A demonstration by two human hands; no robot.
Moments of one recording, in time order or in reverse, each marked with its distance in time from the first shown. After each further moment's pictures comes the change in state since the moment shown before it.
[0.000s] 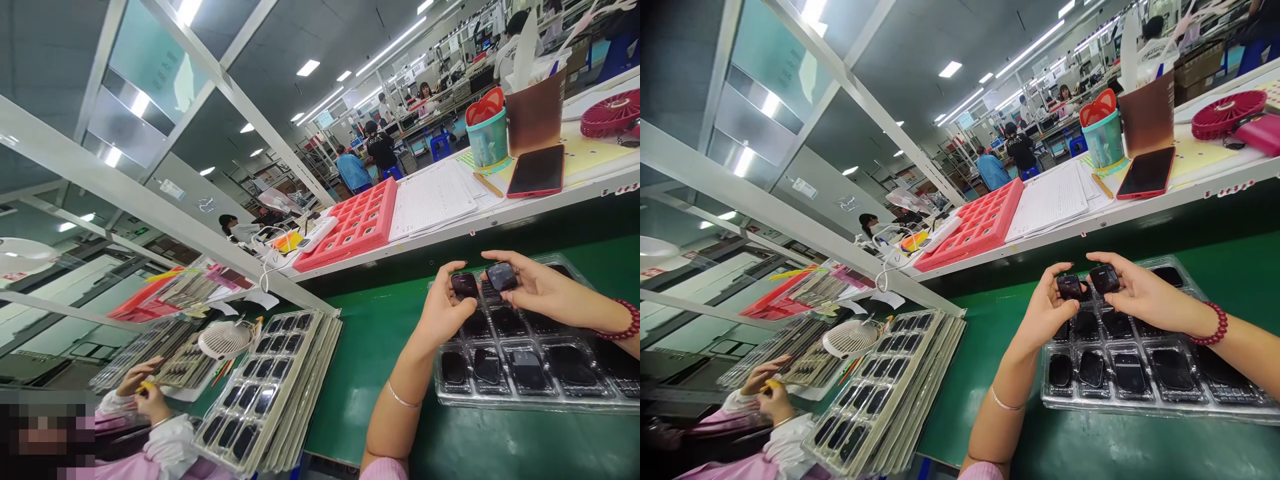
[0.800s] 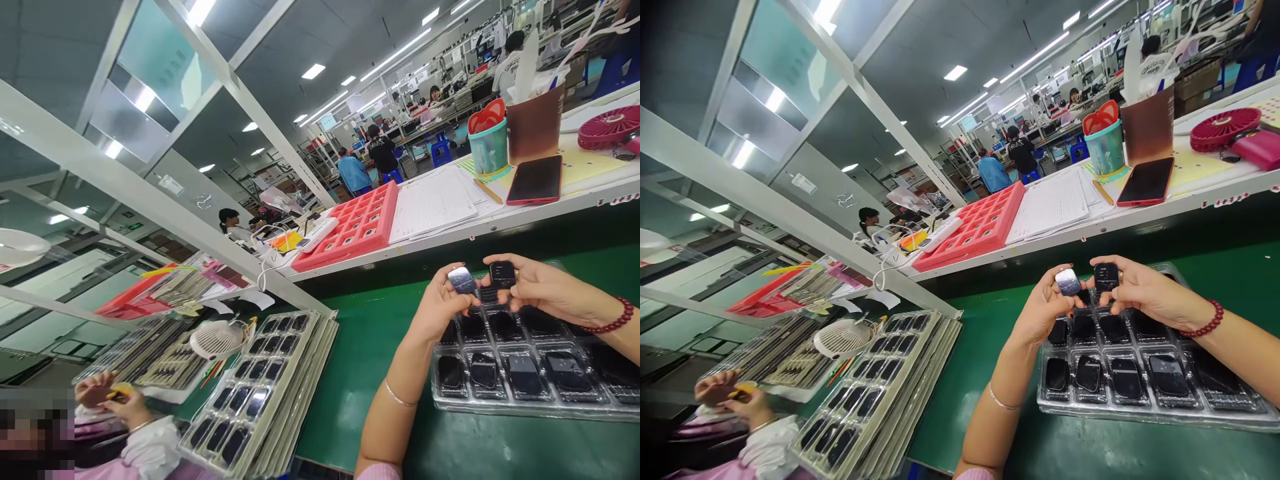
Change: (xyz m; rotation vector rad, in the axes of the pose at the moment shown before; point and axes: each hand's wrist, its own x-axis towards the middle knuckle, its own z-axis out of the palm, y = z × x) left_hand 0.009 0.000 -0.005 -0.303 -0.026 -0.088; right_hand 0.005 -0.004 -0.010 0.383 -0.010 0.239
